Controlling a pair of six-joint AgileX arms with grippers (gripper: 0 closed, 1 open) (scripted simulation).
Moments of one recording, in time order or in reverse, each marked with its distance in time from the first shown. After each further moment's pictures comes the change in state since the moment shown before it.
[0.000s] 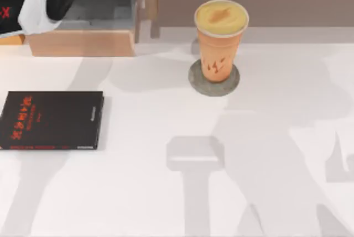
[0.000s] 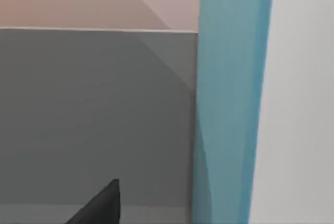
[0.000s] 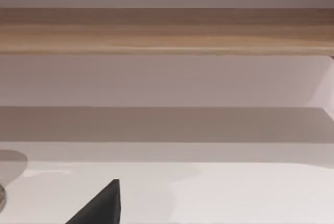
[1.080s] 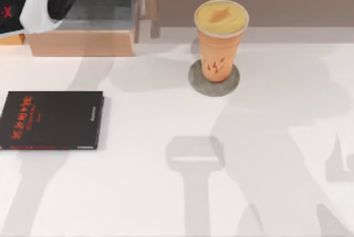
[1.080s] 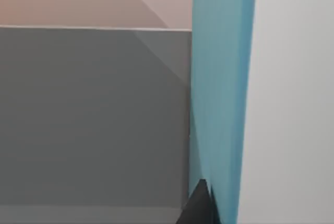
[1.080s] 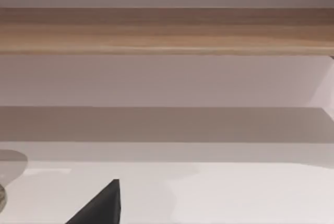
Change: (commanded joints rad) left arm -0.002 0.008 0.008 0.001 -0.001 0.000; right arm 0.000 0.000 0.000 0.000 0.000 0.000
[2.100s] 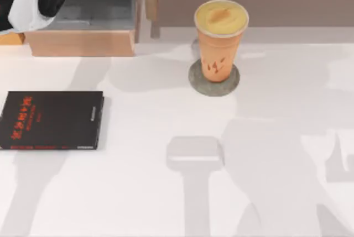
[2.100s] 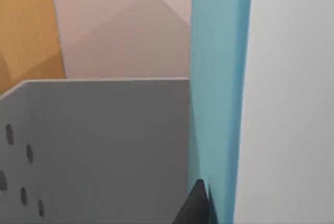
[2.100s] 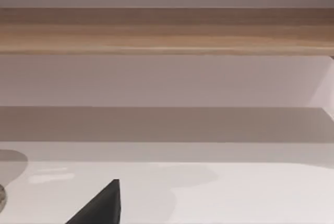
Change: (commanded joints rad) left arm 0.007 -0.072 -0.036 0.013 -0.116 0.095; right arm 0.000 0.000 0.000 0.000 0.000 0.000
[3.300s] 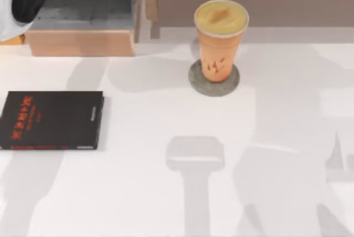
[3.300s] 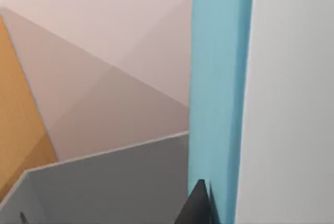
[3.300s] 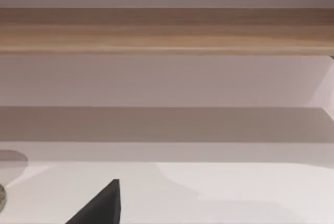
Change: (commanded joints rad) left arm 0.004 -0.185 -0.130 -0.006 0.151 0.202; right arm 0.000 0.000 0.000 0.000 0.000 0.000
